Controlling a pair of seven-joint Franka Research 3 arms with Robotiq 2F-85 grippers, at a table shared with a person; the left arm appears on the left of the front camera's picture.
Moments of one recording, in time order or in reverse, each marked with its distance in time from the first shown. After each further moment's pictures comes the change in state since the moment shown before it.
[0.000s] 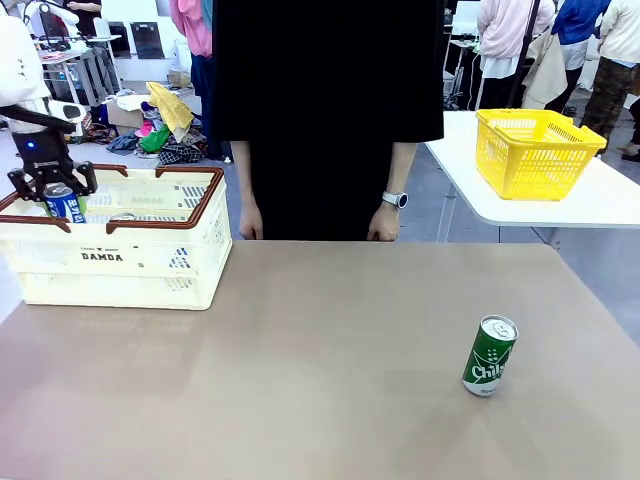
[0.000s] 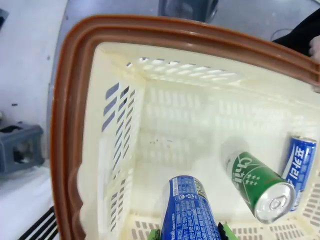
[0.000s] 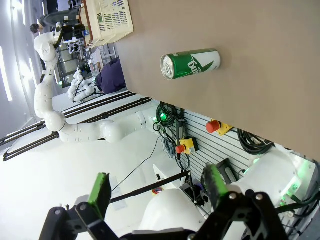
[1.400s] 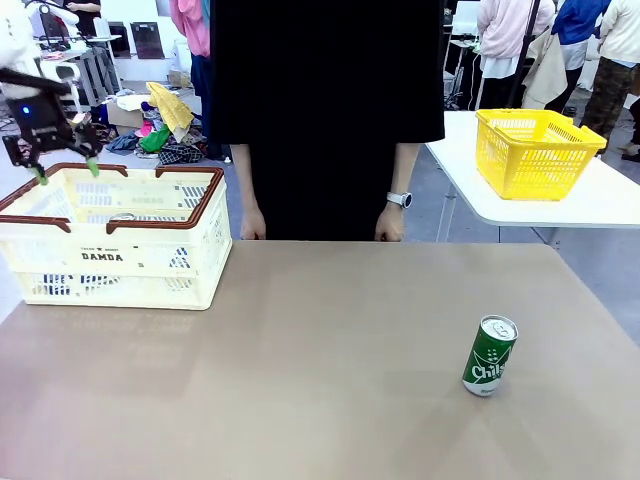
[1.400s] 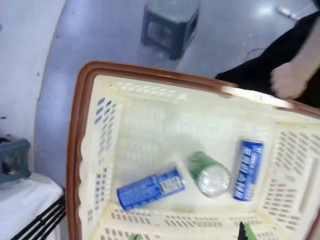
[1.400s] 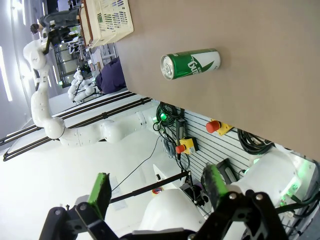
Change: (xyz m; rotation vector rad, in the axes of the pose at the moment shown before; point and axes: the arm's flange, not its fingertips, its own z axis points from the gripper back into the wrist) left arm -0.034 -0.024 0.089 -0.116 -0.114 -0.007; right arm 0.000 0.000 0.000 0.000 0.001 0.000
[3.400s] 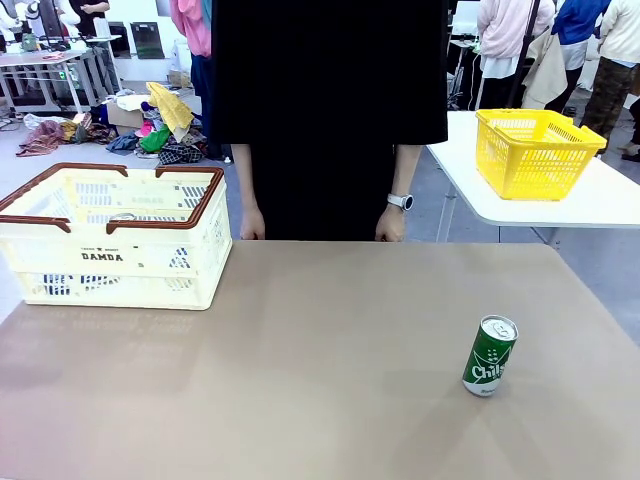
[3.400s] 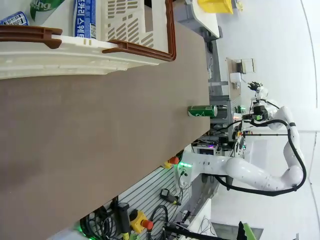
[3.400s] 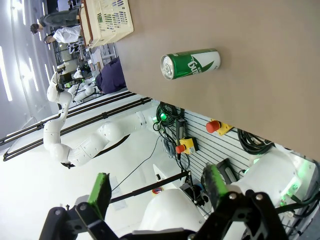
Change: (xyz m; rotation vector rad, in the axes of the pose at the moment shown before) left arm -0.236 0.128 0.001 -0.927 0.272 -0.211; right arm 0.000 0.000 0.000 0.000 0.000 0.000
